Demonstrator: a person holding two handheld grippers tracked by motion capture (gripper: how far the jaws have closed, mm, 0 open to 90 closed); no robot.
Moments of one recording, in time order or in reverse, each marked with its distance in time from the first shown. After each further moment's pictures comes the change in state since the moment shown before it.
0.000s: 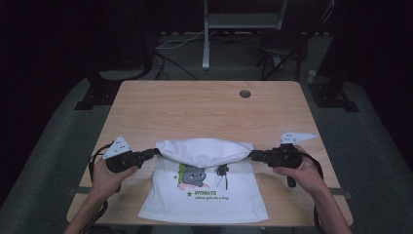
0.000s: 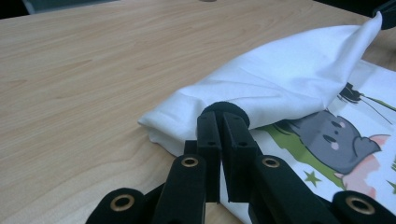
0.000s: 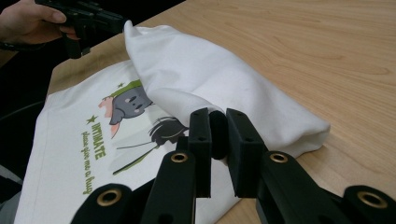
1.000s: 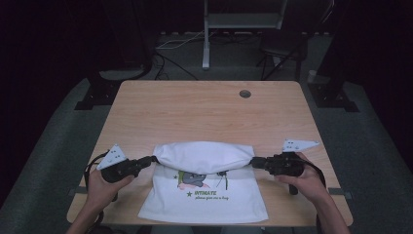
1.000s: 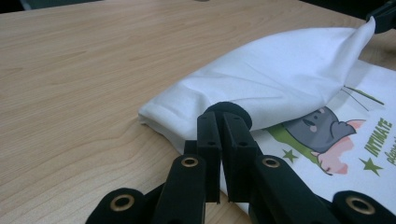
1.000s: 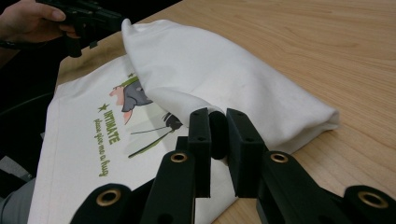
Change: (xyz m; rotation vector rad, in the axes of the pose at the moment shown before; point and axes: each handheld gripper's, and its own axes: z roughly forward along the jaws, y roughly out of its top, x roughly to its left) left arm -0.009 -0.013 -0.015 -0.022 -0.009 -0.010; right arm 0.012 -0.013 -0.006 -0.004 0.002 -0.005
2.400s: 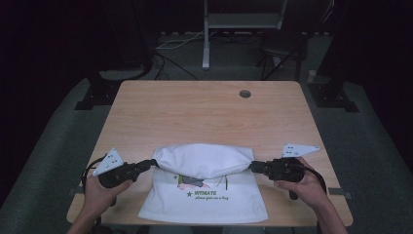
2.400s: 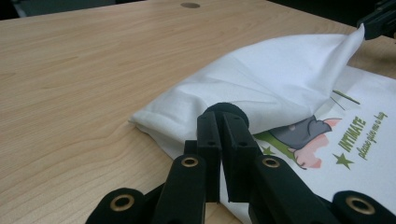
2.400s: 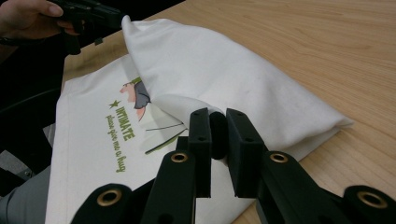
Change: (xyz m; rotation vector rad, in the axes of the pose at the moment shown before) left arm -0.012 -0.001 -0.012 -0.015 -0.019 0.017; right arm 0.020 -0.002 -0.003 0.006 -0.005 -0.025
